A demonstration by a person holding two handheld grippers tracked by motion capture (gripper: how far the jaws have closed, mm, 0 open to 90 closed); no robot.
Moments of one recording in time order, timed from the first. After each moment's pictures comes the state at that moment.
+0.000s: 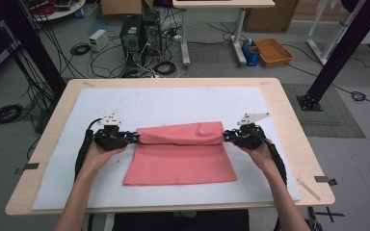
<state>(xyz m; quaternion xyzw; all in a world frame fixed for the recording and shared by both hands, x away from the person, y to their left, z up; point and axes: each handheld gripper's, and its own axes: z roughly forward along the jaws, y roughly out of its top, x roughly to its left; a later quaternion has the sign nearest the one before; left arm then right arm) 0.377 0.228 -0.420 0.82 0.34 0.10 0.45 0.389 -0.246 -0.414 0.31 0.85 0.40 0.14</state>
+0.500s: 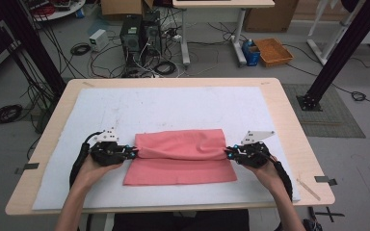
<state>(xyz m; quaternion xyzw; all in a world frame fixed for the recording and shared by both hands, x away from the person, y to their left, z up) 0.338 0.230 -0.430 0.84 0.30 0.08 0.45 0.339 -0.252 -0.427 0.29 0.86 0.40 0.13</state>
